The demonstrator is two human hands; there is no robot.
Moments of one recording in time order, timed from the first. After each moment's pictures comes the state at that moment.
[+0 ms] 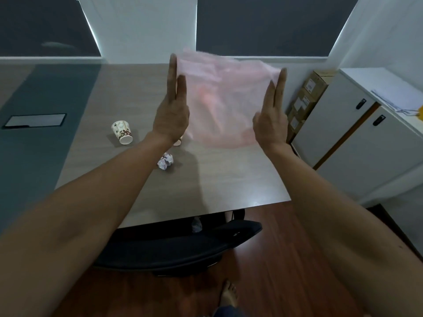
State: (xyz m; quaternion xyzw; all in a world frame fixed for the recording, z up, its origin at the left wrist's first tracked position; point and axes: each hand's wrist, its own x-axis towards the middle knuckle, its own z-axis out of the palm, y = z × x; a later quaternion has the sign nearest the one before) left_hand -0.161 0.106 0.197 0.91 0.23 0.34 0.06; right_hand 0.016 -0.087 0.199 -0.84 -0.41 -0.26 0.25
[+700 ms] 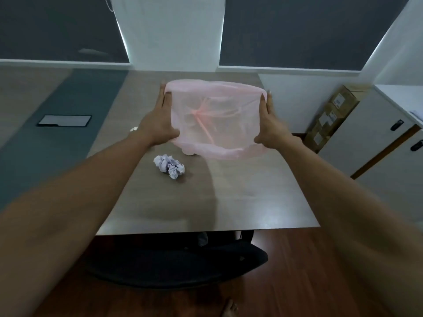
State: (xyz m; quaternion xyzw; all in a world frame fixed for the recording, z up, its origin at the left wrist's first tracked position) left_hand -0.189 0.178 0.200 0.92 0.34 0.15 0.16; right_hand 0.067 -0.031 0.214 -0.85 -0.51 0.05 0.14
